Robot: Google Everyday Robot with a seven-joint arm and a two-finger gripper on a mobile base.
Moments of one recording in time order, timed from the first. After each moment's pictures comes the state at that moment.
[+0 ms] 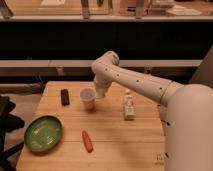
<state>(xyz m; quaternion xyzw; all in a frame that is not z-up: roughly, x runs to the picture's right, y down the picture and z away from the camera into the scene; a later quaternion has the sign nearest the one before) -0.022 0.009 0.852 -0.14 -0.19 -0.62 0.75</state>
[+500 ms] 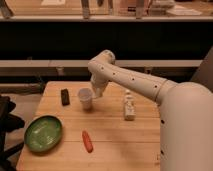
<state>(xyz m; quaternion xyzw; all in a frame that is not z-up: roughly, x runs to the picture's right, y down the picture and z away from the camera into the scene) -0.035 0.005 0.853 -0.14 -0.21 -0.64 0.73</state>
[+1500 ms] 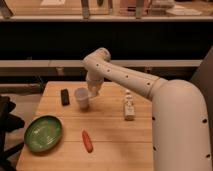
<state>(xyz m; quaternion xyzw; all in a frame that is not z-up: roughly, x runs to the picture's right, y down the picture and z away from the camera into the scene) -0.061 0.001 0.856 -0.13 -0.23 -0.67 0.70</state>
